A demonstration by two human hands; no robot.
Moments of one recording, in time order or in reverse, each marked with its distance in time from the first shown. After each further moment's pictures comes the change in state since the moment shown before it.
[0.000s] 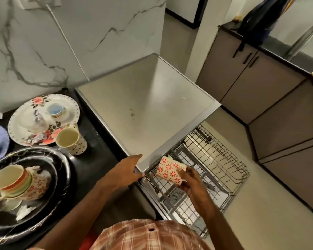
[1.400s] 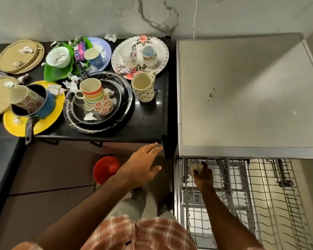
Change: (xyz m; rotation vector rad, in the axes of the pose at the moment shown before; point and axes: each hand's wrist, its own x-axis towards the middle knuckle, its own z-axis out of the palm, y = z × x) left_hand -0.085 0.017 0.068 -0.099 0.337 -0.443; right_hand 0.206 0.105 0.015 -1.434 -0.221 -0.049
